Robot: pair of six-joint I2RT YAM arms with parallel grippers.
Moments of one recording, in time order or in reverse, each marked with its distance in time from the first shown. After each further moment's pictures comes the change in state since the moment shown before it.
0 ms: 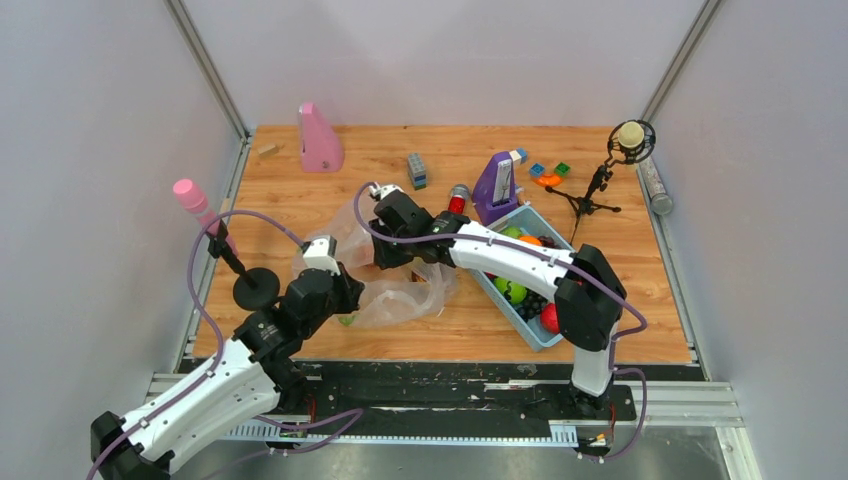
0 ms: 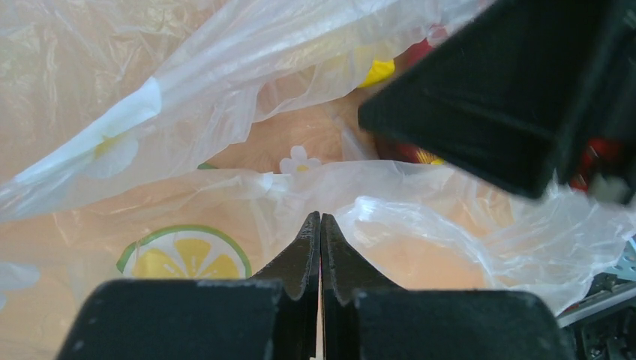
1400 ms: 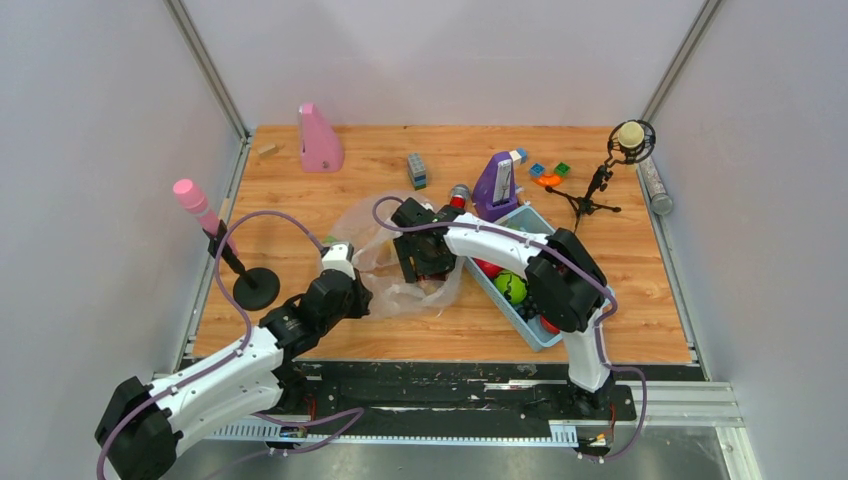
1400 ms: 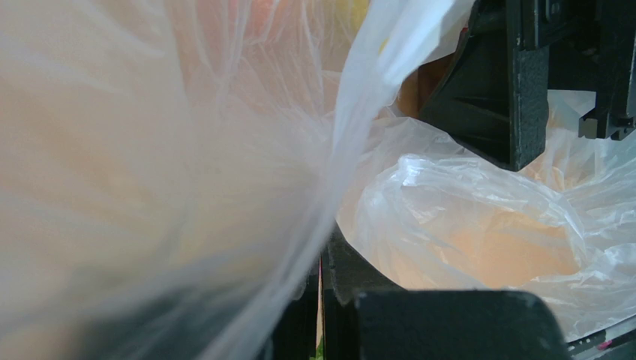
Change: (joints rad) left arm 0.000 0.193 -0.101 0.185 0.031 0.013; right arm -0.127 0.165 -0.011 -0.294 0.103 -0.013
